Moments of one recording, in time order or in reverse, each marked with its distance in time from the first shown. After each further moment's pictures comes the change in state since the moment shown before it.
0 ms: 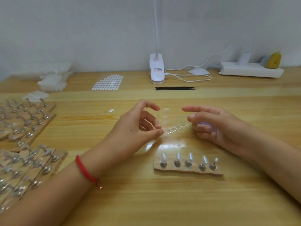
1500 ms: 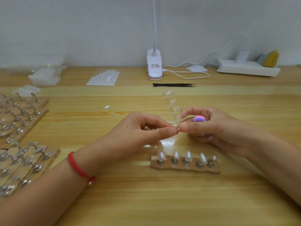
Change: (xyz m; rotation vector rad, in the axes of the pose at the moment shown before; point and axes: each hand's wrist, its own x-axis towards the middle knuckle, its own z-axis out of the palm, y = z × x) left_hand -0.003 0.008 0.006 -0.241 -0.254 -0.016; right_hand -0.009 -0.007 0.012 -0.231 -0.138 0.033
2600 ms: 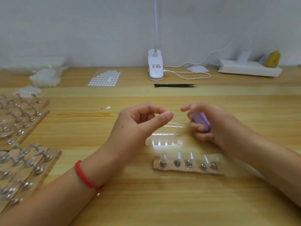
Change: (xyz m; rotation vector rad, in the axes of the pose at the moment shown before) left_hand -0.002 0.009 0.010 -0.198 0.346 0.104; right_hand 0.005 0.001 0.007 0.057 0.302 -0.002
